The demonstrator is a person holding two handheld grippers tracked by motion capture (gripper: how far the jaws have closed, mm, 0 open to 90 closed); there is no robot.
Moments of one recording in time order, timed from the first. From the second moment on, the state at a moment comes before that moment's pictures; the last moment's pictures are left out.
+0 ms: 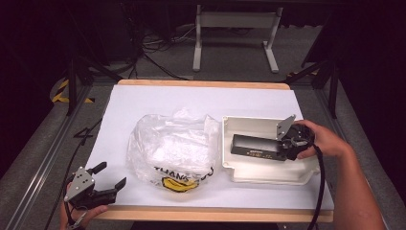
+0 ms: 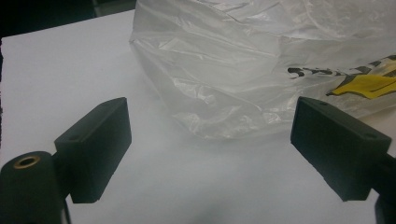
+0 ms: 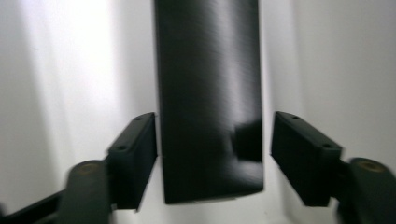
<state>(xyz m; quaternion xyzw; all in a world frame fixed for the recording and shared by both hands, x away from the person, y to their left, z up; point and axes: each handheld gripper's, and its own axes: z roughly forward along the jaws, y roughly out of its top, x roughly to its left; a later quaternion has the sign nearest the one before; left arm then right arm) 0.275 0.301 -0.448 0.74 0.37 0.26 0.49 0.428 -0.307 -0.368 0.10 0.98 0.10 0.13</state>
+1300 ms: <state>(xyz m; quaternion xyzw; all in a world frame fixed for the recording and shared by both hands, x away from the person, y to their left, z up) 0.282 0.305 -0.445 0.74 0.37 0.27 0.49 0.412 -0.320 -0.345 0.17 0.94 0.21 0.20</state>
